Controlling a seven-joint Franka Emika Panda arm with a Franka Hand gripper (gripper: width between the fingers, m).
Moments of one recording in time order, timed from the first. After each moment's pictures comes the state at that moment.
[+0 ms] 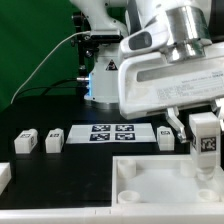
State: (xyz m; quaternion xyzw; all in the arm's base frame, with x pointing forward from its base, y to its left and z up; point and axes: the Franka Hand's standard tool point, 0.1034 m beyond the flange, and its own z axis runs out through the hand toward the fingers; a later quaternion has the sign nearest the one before) arm 0.629 0.111 0.107 -0.96 -0.03 -0.28 0.07
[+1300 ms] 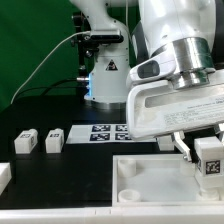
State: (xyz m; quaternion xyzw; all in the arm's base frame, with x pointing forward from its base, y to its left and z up) arm 0.619 0.116 0.078 -0.95 -0.03 -0.30 0.07
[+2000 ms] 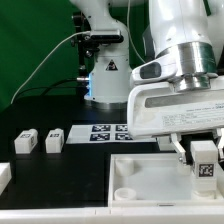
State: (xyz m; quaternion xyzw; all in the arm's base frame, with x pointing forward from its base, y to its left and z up) arm 0.611 0.113 0.071 -0.96 0.00 -0.28 0.03
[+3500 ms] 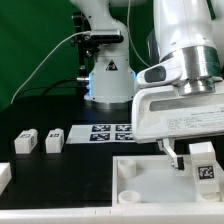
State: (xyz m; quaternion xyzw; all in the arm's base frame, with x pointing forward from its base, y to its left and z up) arm 0.614 0.119 0.067 -0.96 0.00 -0.29 0.03
